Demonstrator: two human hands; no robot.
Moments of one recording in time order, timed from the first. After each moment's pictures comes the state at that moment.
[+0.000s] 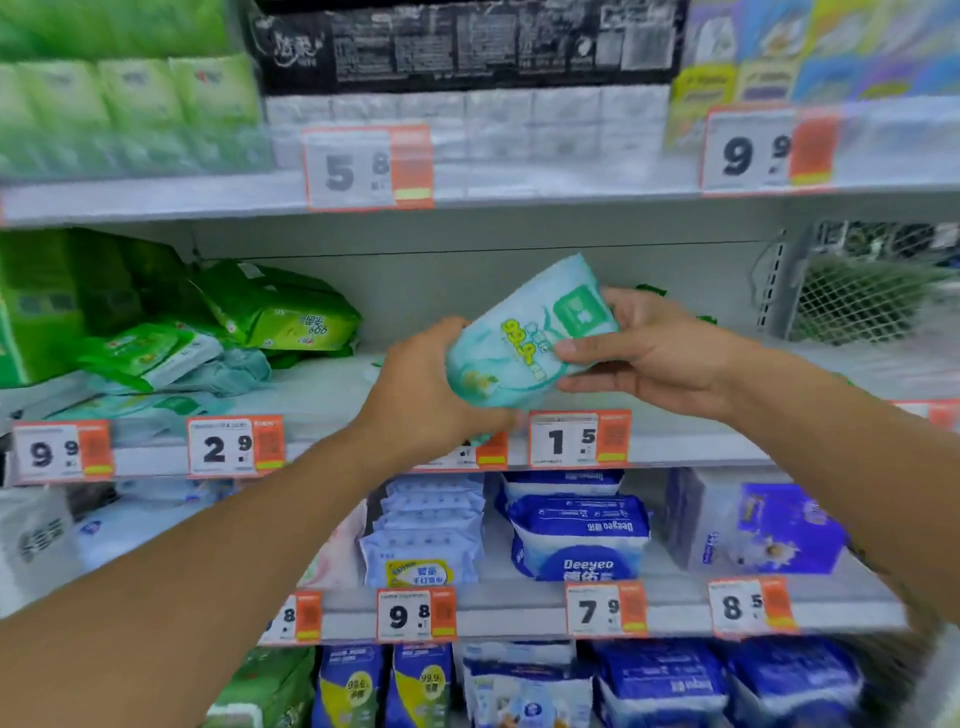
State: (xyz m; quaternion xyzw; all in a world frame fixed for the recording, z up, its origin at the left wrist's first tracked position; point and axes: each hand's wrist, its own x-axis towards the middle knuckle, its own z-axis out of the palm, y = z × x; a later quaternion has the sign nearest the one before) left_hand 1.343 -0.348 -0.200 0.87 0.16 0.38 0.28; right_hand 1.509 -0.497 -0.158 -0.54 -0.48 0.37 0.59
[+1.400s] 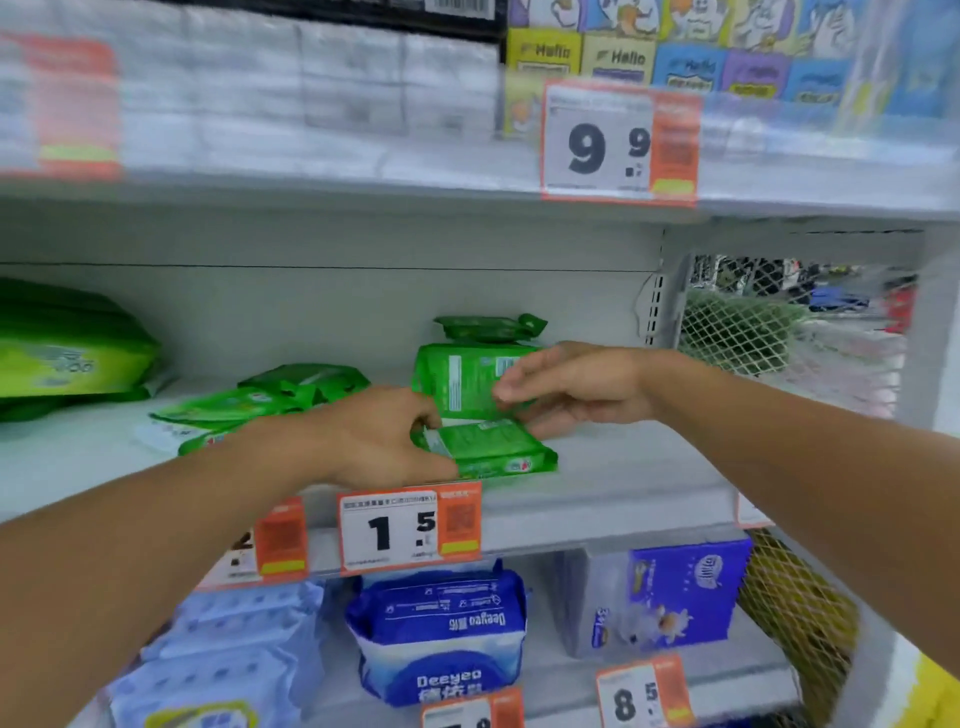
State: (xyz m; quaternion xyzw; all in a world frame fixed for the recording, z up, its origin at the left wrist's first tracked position) left_hand 1.495 -0.338 -0.197 0.98 0.17 0.05 0.07; right_hand 1.677 -0.486 -0.174 -0.73 -0.44 0.34 0.39
